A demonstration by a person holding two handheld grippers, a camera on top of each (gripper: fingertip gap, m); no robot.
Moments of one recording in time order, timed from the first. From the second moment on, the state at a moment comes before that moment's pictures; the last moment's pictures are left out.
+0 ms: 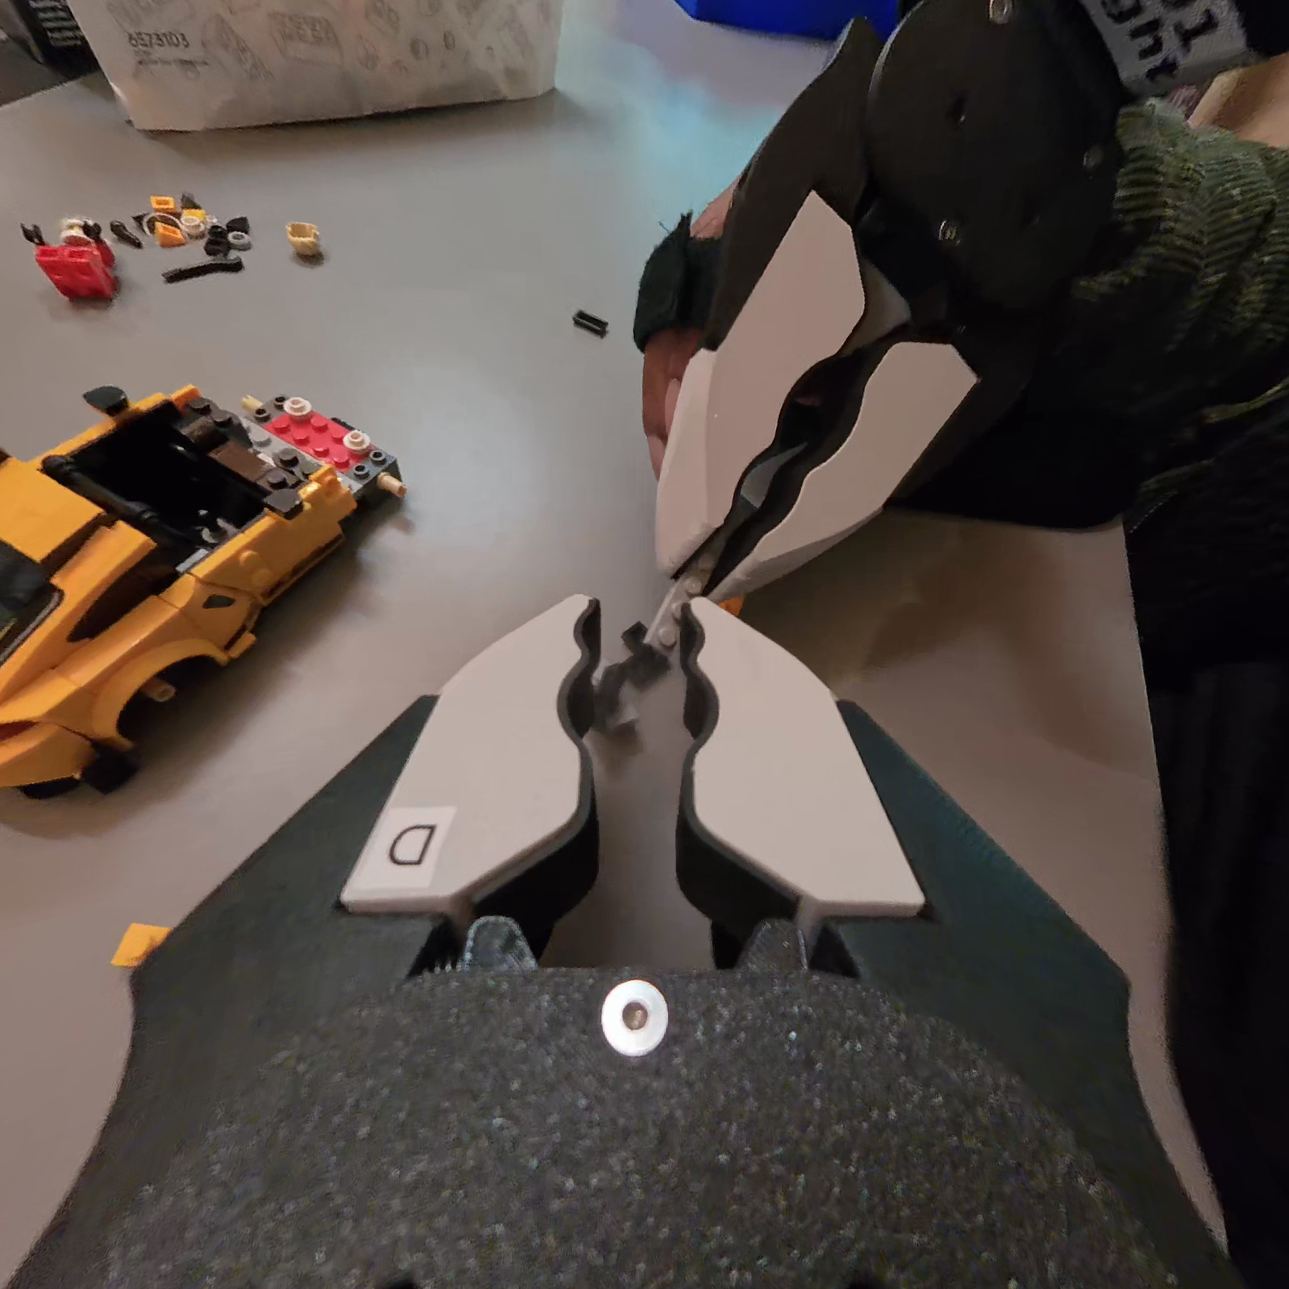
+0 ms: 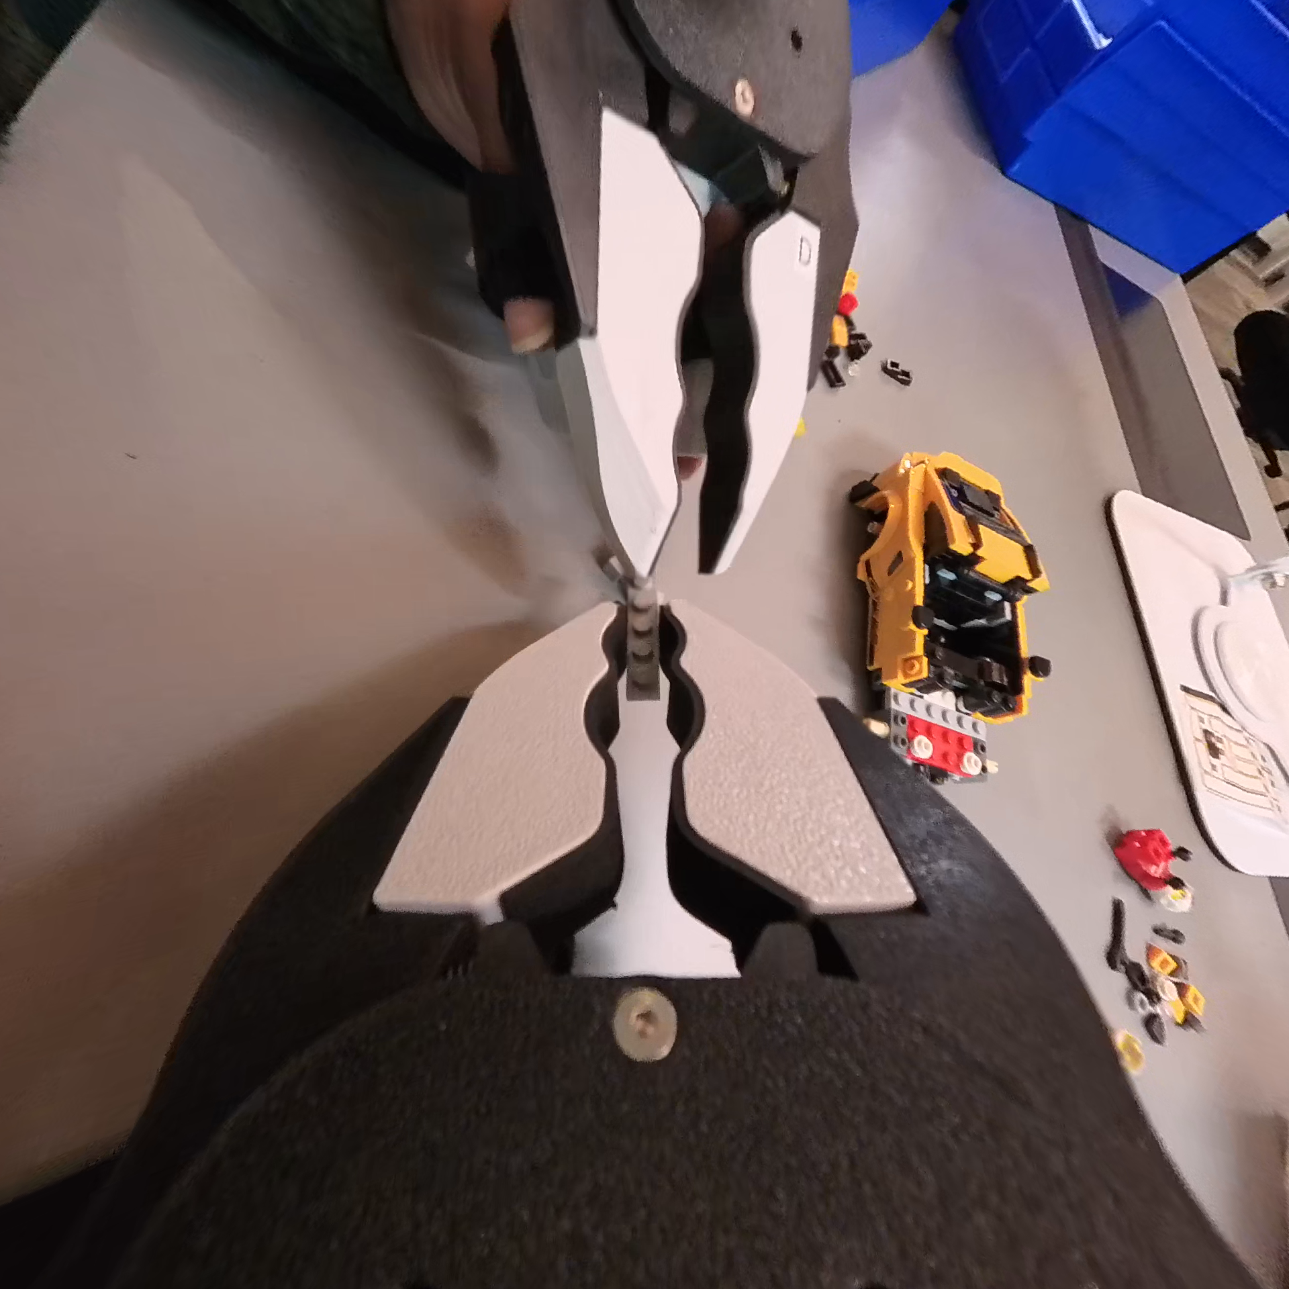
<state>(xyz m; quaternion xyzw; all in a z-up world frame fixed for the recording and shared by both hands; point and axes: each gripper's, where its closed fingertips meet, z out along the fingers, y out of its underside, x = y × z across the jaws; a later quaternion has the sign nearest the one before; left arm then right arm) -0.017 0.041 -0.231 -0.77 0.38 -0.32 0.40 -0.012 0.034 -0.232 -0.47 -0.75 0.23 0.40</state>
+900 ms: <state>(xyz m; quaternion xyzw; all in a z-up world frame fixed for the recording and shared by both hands) -0.053 0.024 -0.261 -0.78 0.49 -0.23 0.31 0.063 0.128 -0.204 -0.63 -0.63 0.23 0.39</state>
